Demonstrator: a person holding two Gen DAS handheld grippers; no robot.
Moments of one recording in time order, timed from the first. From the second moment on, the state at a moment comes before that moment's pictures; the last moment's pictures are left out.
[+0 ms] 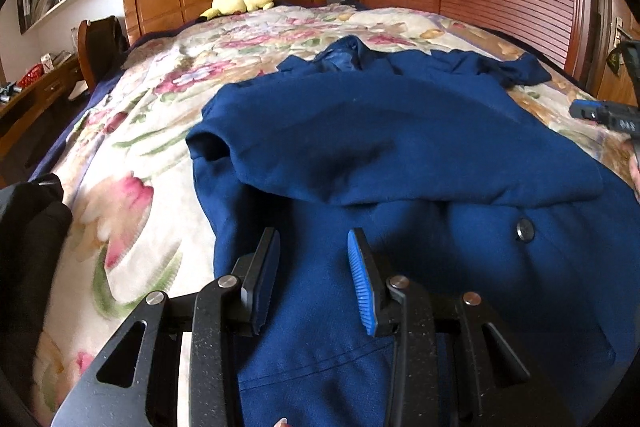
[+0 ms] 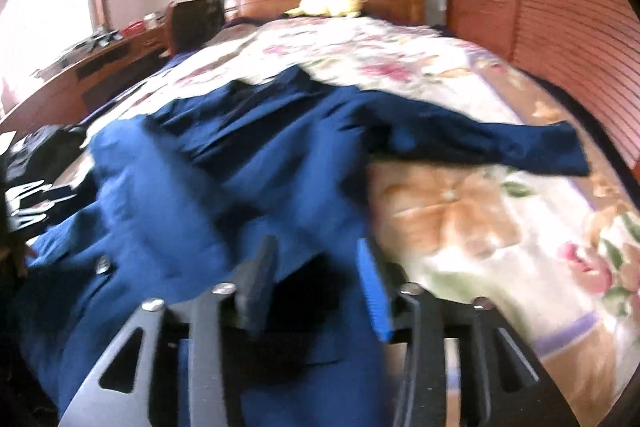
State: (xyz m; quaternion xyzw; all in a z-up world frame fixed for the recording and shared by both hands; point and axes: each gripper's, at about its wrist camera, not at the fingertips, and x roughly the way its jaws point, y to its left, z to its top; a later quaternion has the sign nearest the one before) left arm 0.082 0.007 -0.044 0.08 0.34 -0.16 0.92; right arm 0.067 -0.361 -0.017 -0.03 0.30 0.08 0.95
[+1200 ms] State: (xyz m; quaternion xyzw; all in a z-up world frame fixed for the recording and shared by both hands) left arm 0.097 -0.003 -0.024 0.05 0.29 -0.14 0.94; right arm 0.280 -0.570 -0.047 0.20 0.32 -0.13 0.92
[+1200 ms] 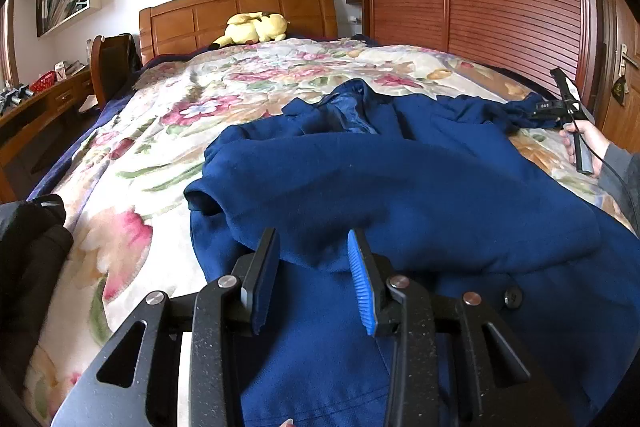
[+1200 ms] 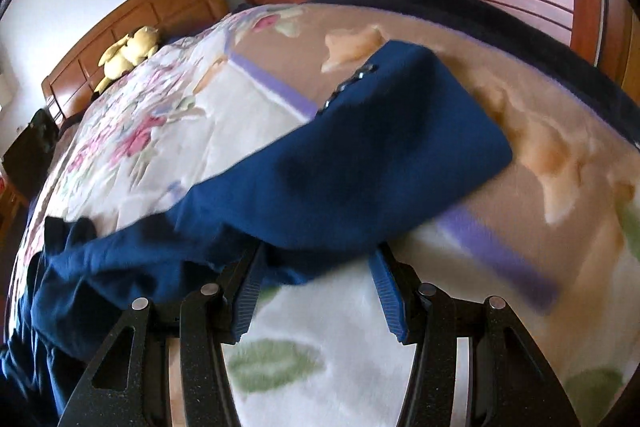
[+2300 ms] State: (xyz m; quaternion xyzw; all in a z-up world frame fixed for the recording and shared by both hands) left arm 0.070 0.012 0.007 0.06 0.24 -0.14 0.96; right arm 0.142 -0.331 0.107 -0.02 0.17 0.11 0.98
